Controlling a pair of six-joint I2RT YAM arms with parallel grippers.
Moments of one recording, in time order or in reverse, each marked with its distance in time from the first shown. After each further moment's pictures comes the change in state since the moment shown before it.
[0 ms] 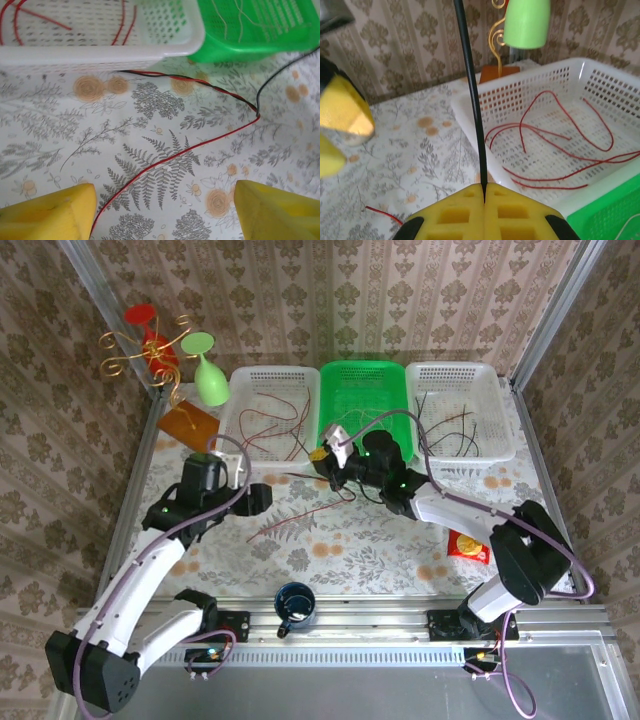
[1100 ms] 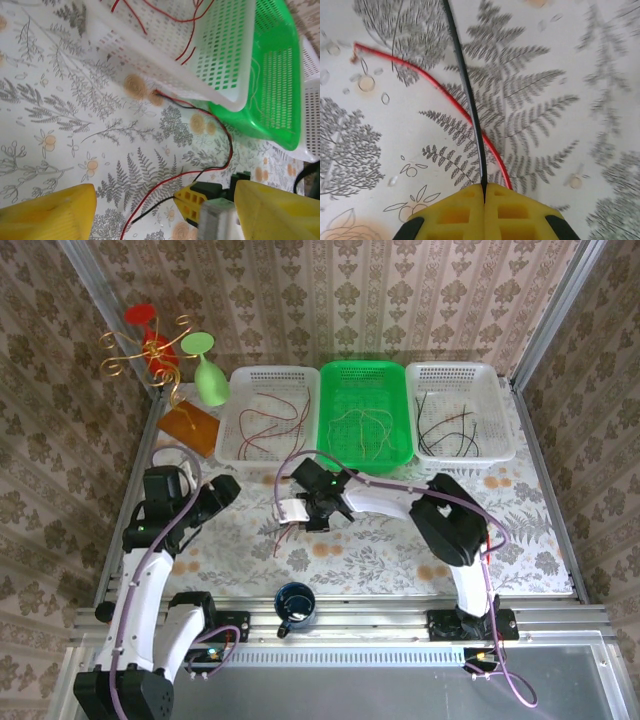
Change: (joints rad) left arm 0.389 -0.132 -0.085 -0.010 0.186 -0.354; right arm 0.206 0.438 0.390 -0.790 0.090 -0.749
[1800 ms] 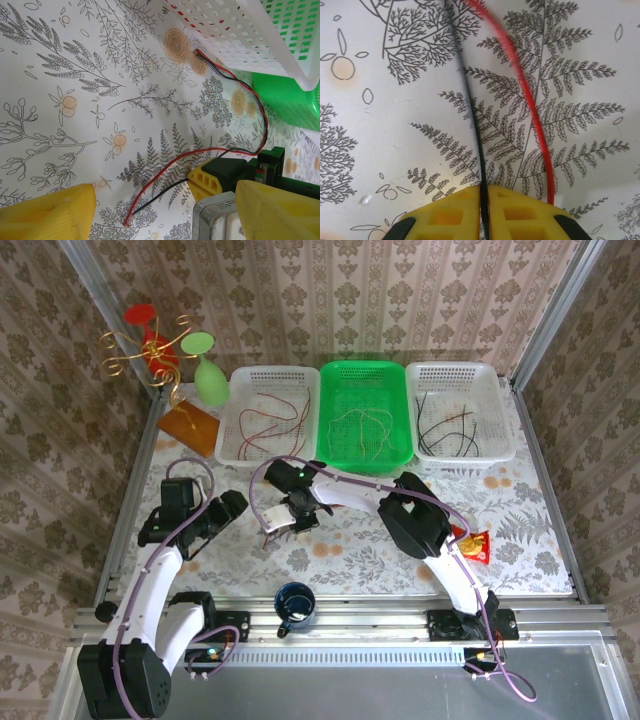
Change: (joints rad) left arm -0.011 0.070 -0.180 0.092 0.005 -0.035; right arm 0.055 0.297 0.434 -0.420 0.112 -0.220
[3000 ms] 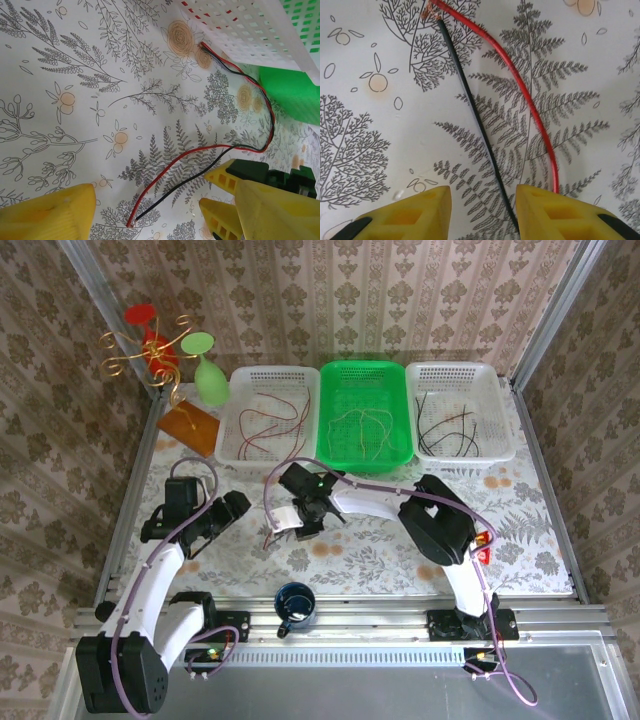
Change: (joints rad) left arm -0.026 0.033 0.000 0.011 -0.011 -0.001; right arm 0.000 -0.177 -0.269 0.251 -0.051 0.090
